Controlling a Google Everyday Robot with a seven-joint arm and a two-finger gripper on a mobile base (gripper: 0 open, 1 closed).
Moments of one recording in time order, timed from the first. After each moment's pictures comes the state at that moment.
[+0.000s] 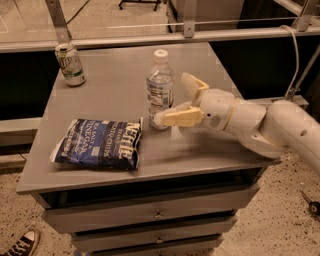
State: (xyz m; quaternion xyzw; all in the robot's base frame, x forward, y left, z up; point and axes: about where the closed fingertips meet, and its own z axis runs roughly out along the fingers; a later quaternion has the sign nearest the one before) arm 0.553 -0.032 0.918 -0.34 0.57 0.44 0.61
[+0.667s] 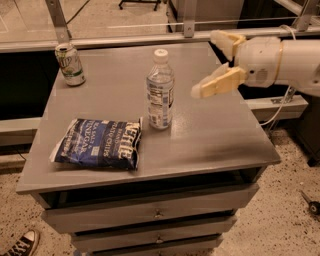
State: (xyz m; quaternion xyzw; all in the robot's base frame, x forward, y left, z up) arm 0.565 -0.098 0.990 -0.47 0.59 0.31 0.58
